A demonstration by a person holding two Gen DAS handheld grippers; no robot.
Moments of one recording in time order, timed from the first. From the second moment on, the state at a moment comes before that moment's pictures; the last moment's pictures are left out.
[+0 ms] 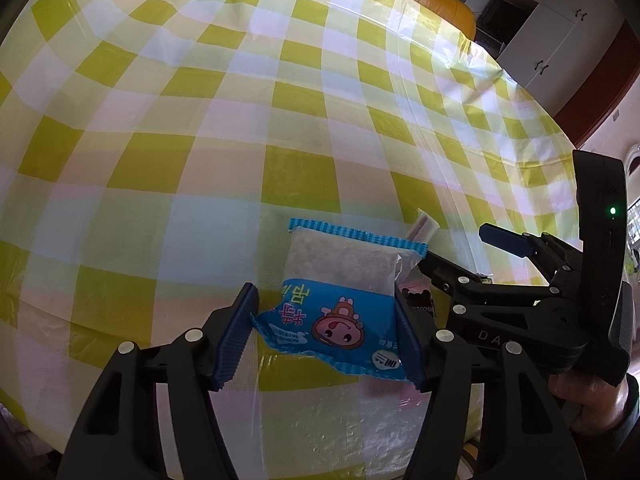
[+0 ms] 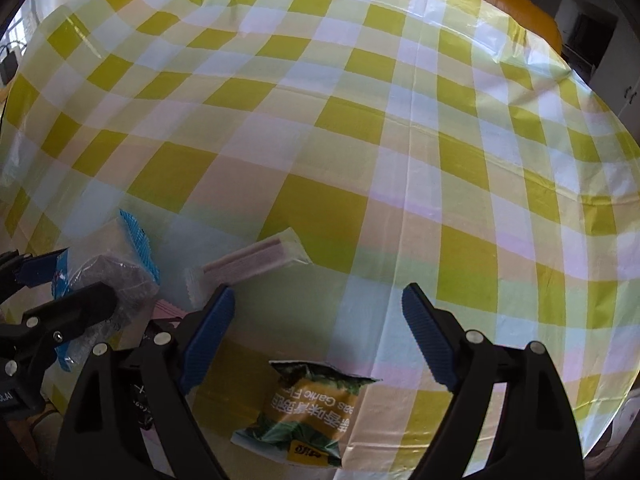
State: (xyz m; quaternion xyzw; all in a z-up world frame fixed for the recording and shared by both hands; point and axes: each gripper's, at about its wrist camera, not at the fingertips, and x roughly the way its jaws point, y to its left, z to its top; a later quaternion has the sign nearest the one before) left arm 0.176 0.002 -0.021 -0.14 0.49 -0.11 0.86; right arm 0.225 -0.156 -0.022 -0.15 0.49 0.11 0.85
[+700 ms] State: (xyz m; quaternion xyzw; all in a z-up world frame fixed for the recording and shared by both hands) left arm 0.173 0.027 -0.018 -0.17 0.46 -0.06 0.87; right arm 0.262 -0.143 -0.022 -0.22 0.50 0.24 0.80
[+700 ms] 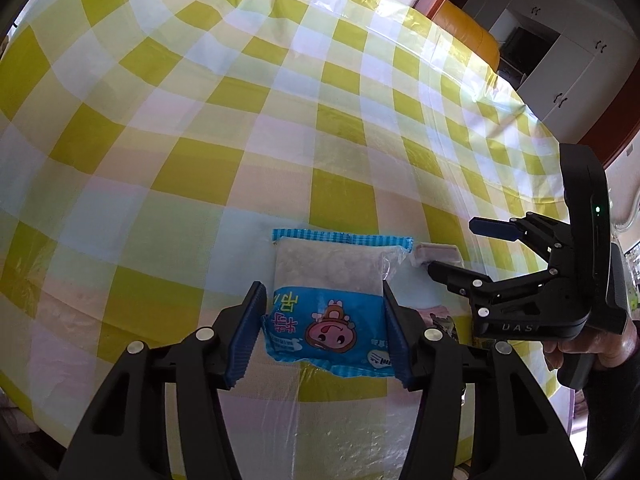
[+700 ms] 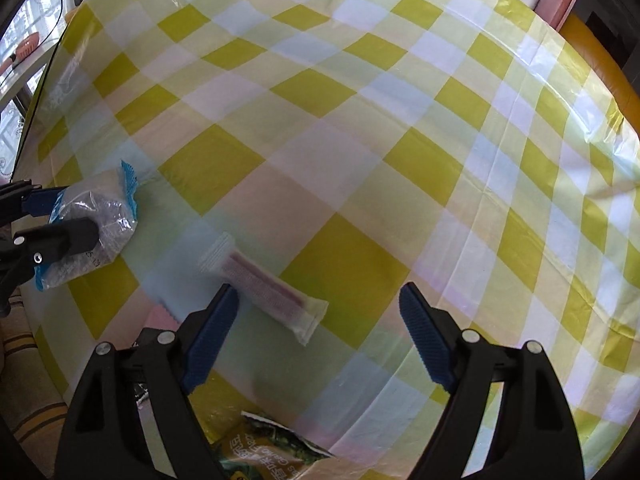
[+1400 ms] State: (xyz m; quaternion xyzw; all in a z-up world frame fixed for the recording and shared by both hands) left arm 0.167 0.019 -0.006 -0.13 0.44 -0.04 0.89; right arm 0.232 -0.172 -0.003 -0.10 0.45 0.14 0.88
